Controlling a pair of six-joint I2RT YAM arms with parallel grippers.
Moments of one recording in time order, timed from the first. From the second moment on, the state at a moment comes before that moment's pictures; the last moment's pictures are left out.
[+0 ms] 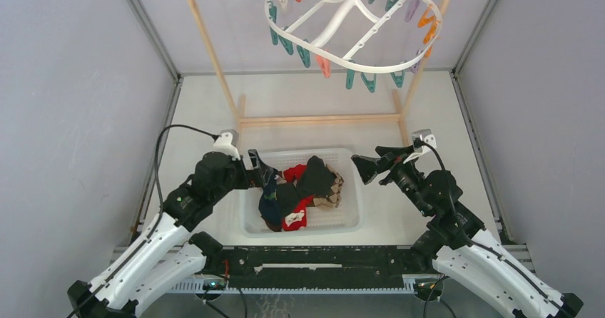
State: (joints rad) left arm -0.59 0.68 0.62 -0.47 -0.11 -0.54; right arm 0.72 0.46 0.52 -0.05 0.12 0.45
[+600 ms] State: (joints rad) left arm -0.59 0.58 0.95 -0.42 -0.29 -0.26; right arm 0.53 0.50 0.77 -0.11 0.22 0.22
